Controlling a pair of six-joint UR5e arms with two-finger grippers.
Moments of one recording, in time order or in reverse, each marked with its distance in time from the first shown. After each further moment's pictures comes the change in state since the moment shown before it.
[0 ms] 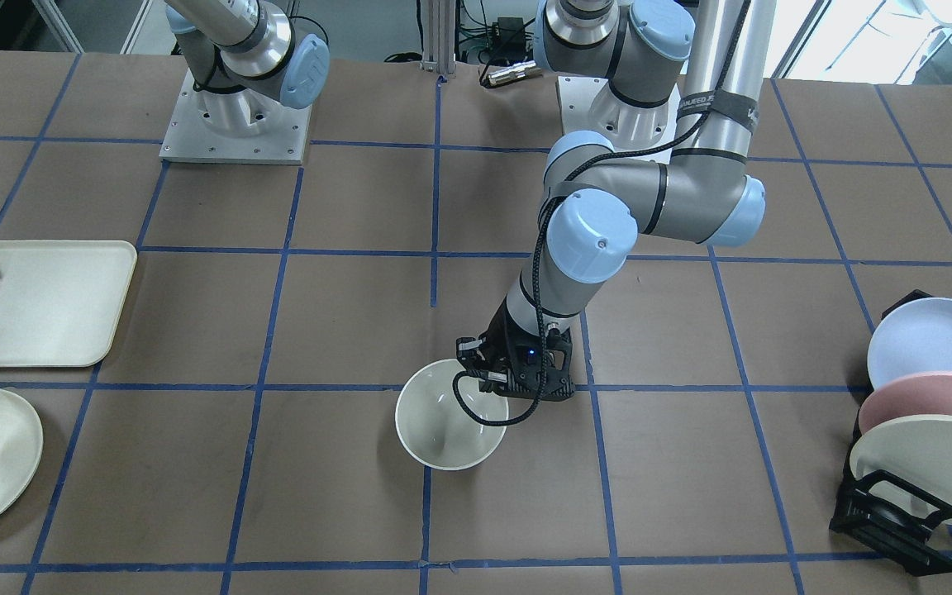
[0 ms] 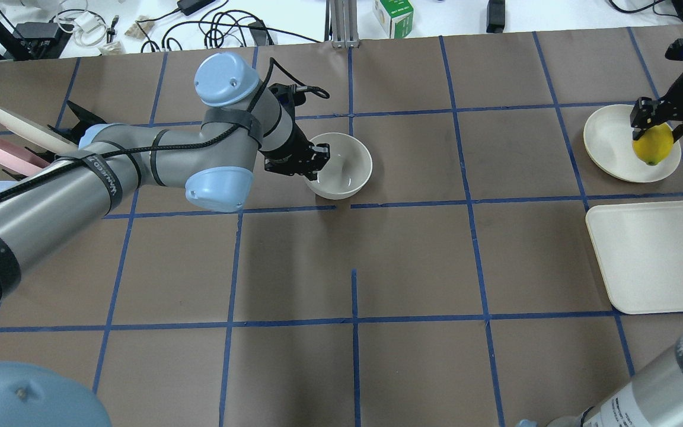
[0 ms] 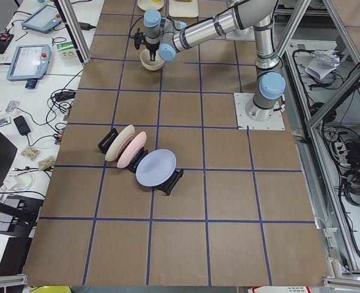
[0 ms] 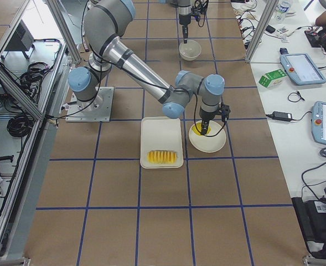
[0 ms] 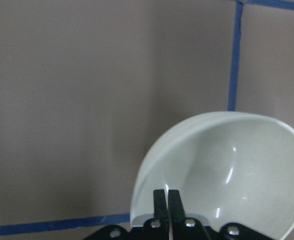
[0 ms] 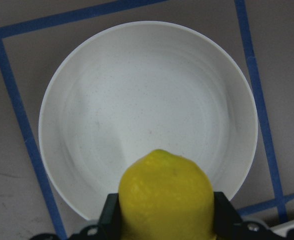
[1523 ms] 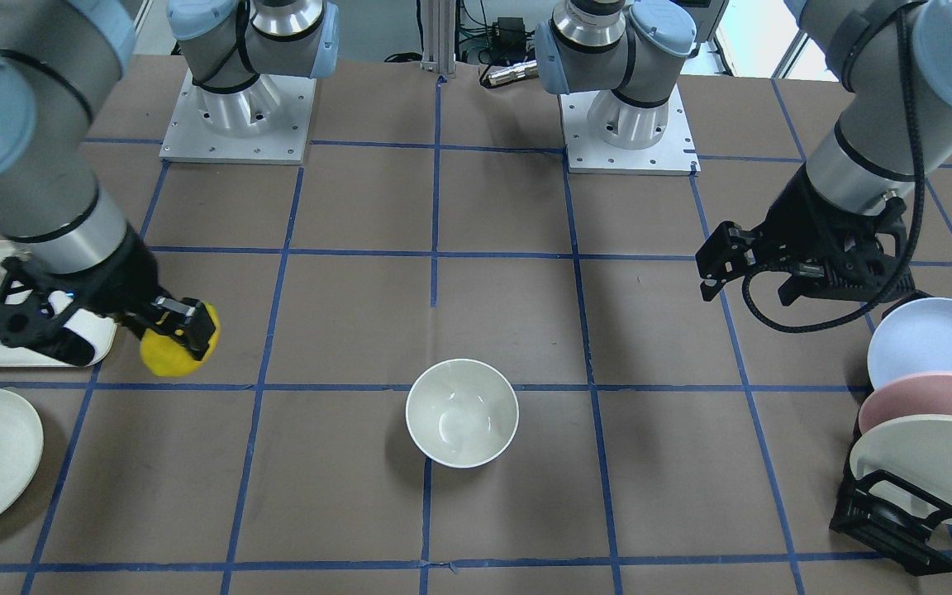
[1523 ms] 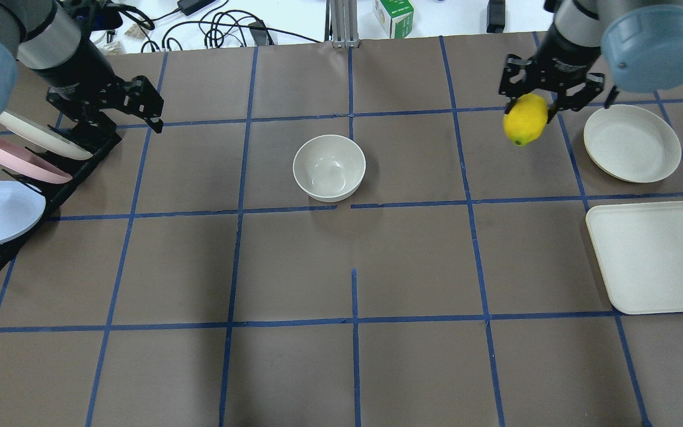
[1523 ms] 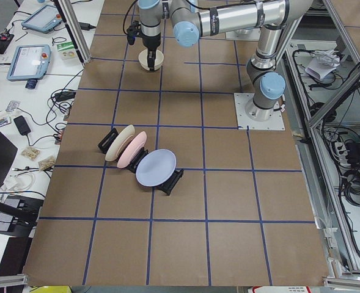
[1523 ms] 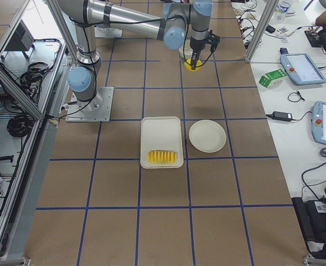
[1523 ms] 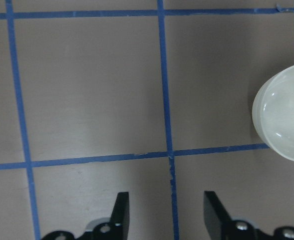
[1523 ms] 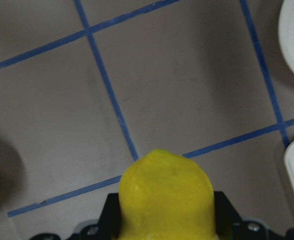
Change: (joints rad) left arm 0.375 0.293 0.253 -0.685 0.198 0.433; right arm 0.482 -0.236 -0.014 0.250 0.091 0.585
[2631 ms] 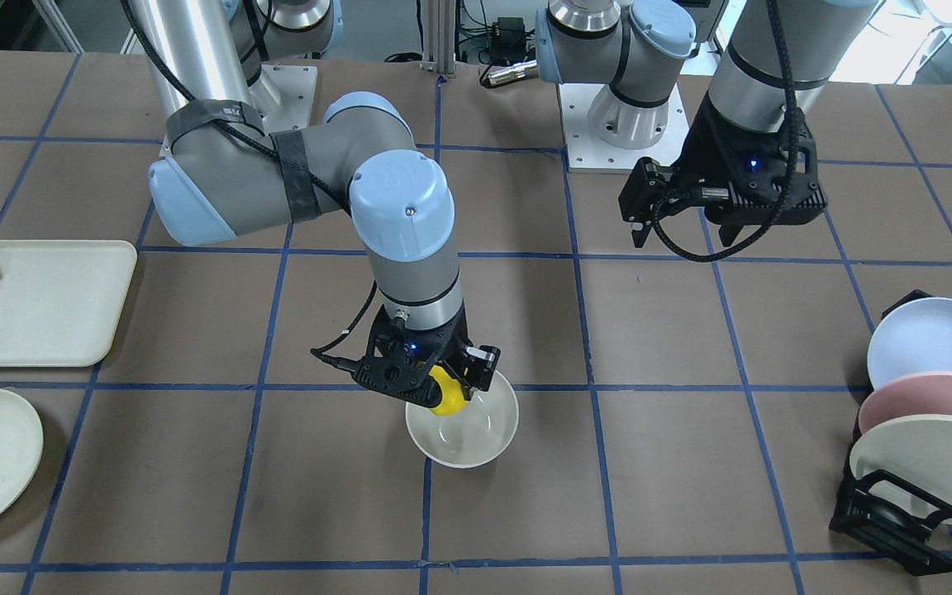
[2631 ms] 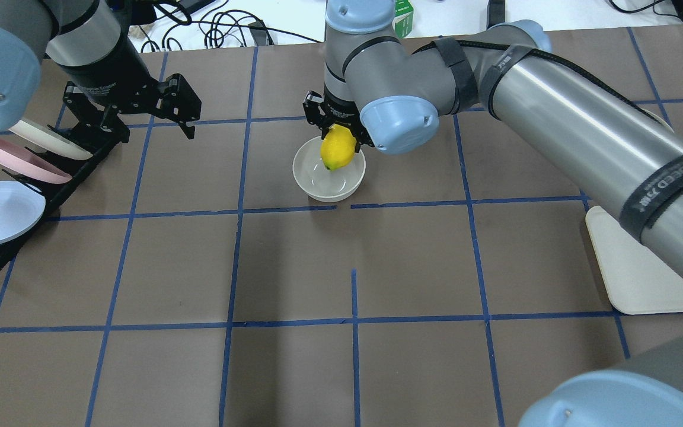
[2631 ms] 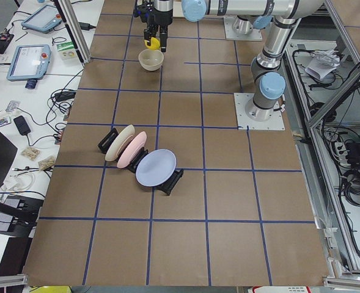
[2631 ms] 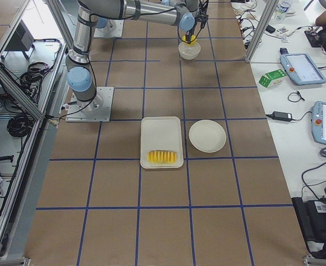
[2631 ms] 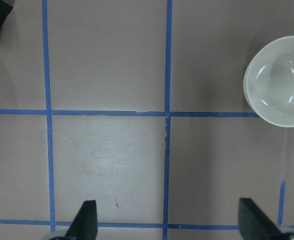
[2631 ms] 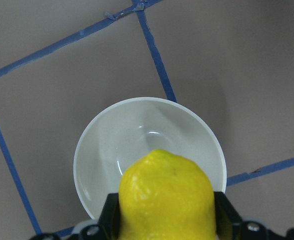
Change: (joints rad) left arm -0.166 0.070 -0.002 -0.031 0.047 -0.212; right arm 0.383 0.282 -0.113 -0.255 0.035 0.378
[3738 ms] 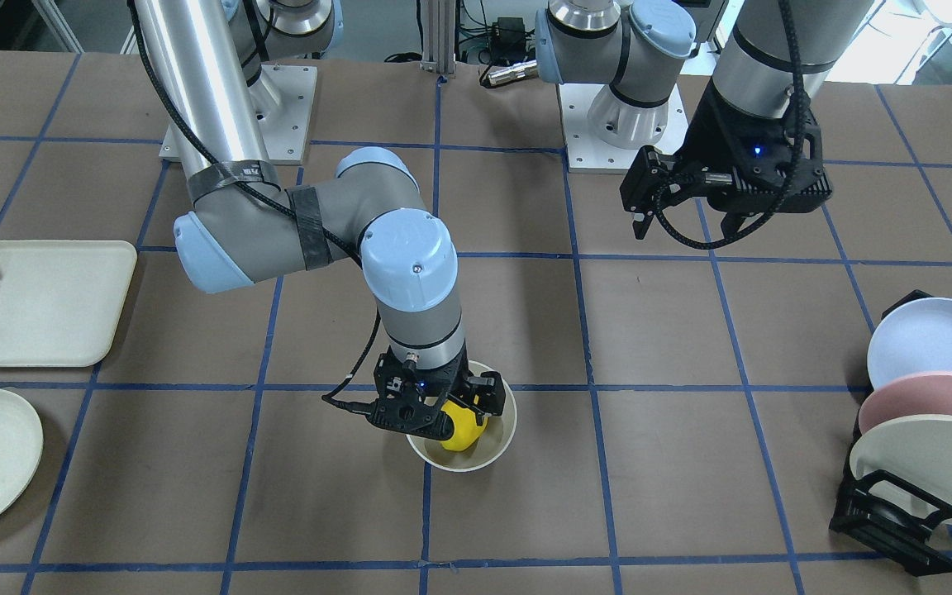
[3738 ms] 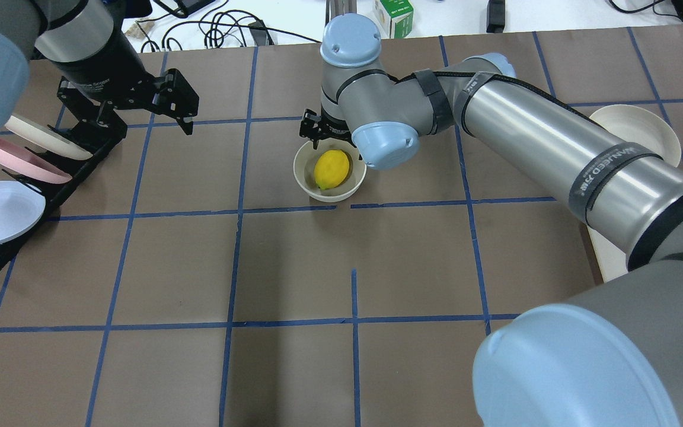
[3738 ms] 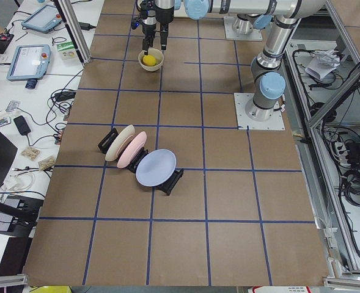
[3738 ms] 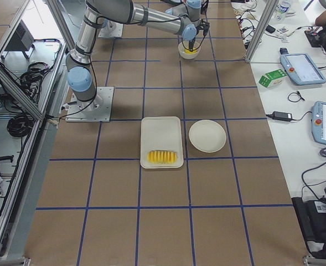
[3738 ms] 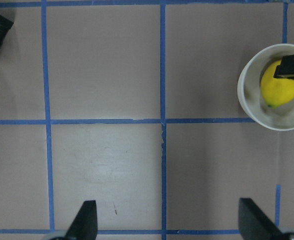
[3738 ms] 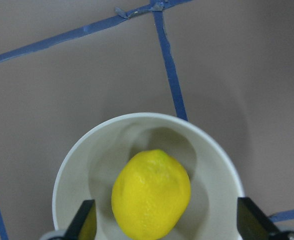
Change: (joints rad) left arm 0.003 0.015 0.004 -0.026 -0.007 0.010; right arm -0.009 0.058 0.005 -0.083 -0.007 -0.111
